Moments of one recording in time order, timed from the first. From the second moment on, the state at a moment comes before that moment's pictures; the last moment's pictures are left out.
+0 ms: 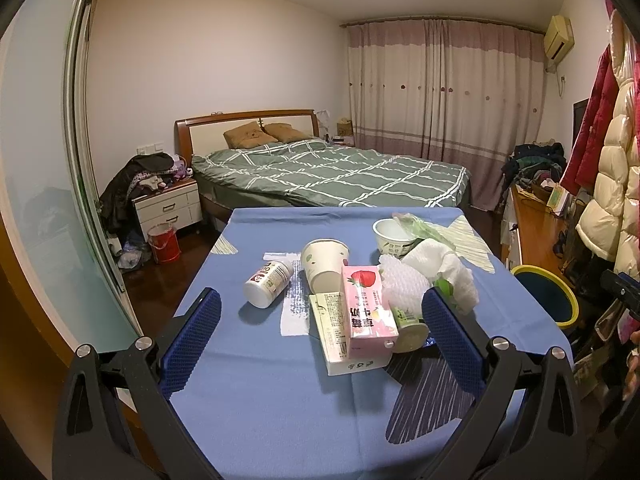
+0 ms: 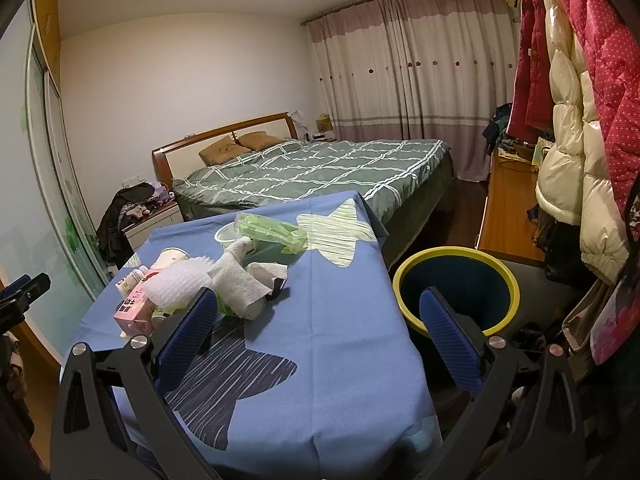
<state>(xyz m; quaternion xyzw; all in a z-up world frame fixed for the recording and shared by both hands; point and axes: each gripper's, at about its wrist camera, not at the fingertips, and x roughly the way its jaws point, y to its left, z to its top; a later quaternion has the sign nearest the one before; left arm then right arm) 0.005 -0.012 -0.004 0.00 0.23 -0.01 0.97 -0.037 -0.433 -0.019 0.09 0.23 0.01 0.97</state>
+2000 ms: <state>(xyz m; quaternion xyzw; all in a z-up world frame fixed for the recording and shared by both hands) 0.016 -0.023 -0.018 0.01 0.24 -0.02 0.97 -0.026 -0.433 -0.027 0.10 0.24 0.01 0.97</state>
